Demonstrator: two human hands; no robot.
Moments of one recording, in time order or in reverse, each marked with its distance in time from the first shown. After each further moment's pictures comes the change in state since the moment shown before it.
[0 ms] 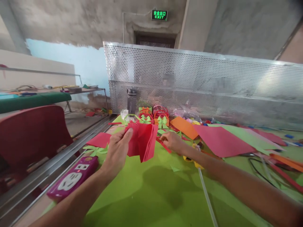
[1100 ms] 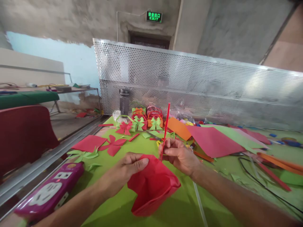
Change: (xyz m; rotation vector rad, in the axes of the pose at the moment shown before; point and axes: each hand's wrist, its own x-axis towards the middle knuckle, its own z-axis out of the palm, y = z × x) left_hand -0.026 -0.017 0.015 -0.056 -0.688 -0.328; right_hand -0.056 -0.031 -0.010 1.541 0.045 0.240
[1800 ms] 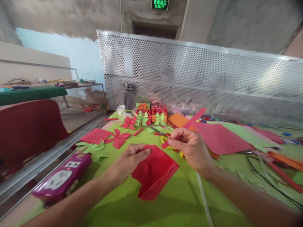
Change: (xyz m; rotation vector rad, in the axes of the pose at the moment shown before) left_hand 0.006 0.000 0.001 -0.020 0.149 -0.010; right_hand -0.015 -0.018 0.014 -0.483 0.180 -0.364
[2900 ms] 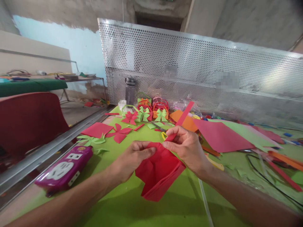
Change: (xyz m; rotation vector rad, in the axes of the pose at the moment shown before) left_hand 0.000 -0.003 0.012 -0.189 0.021 -0.060; right_hand -0.009 -0.005 0.017 -0.171 -0.021 0.073
